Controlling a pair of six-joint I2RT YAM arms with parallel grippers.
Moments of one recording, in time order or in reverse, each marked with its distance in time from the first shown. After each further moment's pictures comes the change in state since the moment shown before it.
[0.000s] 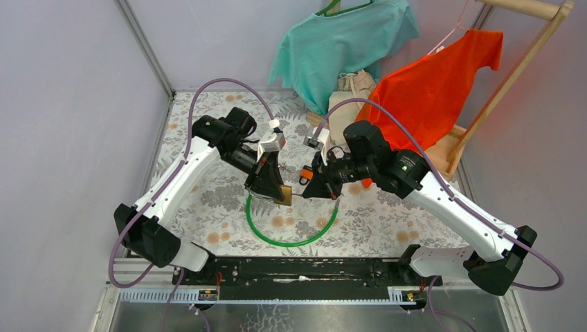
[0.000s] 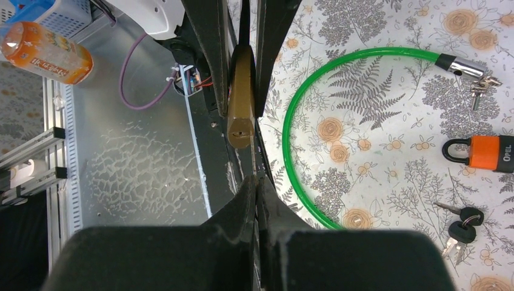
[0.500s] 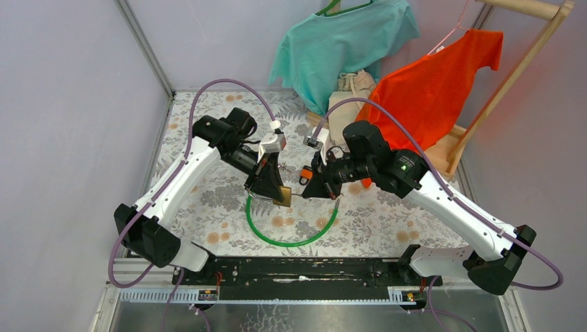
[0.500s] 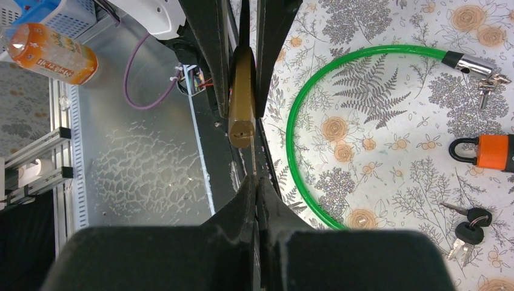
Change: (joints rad) left arm -0.005 0.000 0.000 -0.006 -0.016 -0.008; right arm 0.000 0.004 0.000 0.005 -0.003 0.011
